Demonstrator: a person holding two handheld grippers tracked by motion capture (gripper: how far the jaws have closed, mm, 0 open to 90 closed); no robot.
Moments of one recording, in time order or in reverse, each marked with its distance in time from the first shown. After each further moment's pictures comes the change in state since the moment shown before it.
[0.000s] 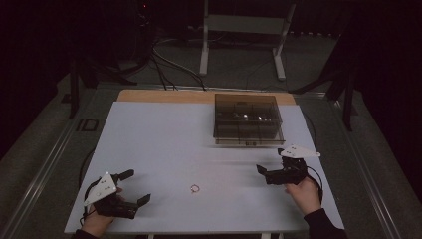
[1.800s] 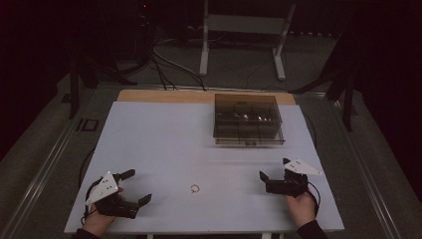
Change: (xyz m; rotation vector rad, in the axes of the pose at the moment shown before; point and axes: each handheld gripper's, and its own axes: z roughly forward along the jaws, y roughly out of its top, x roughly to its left) left arm 0.000 0.000 0.003 0.011 -0.004 0.007; right arm 0.009 -0.042 -0.001 -0.077 -0.129 0.078
